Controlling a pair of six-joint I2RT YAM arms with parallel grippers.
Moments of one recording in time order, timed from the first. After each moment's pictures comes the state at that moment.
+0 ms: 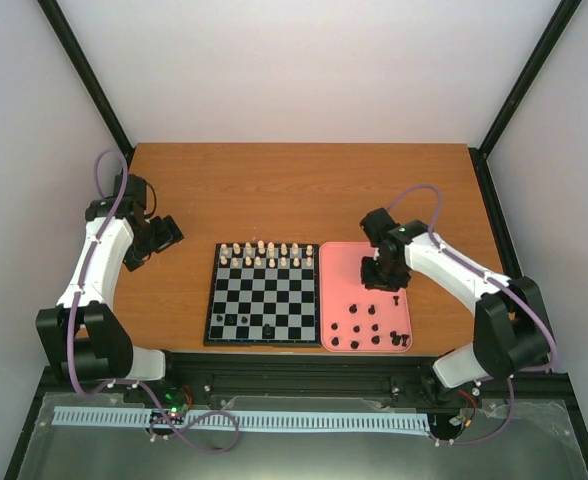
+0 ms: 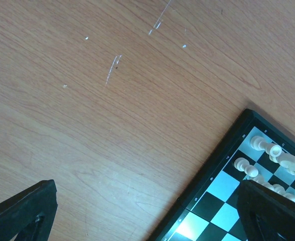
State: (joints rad) left arm 0.11 1.37 1.19 -1.10 -0.02 -0.53; right arm 0.46 1.44 0.98 -0.99 -0.05 0.54
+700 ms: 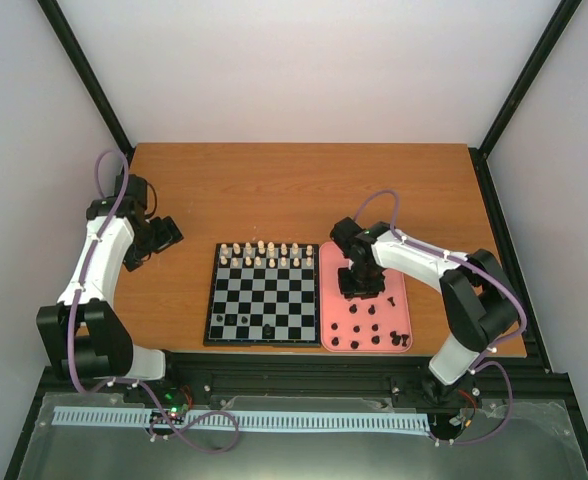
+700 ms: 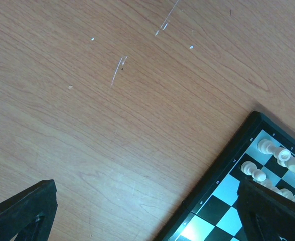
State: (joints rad) left arm 0.11 1.38 1.19 -1.10 -0.04 -0.53; right arm 0.62 1.66 1.06 -0.96 -0.08 0.53
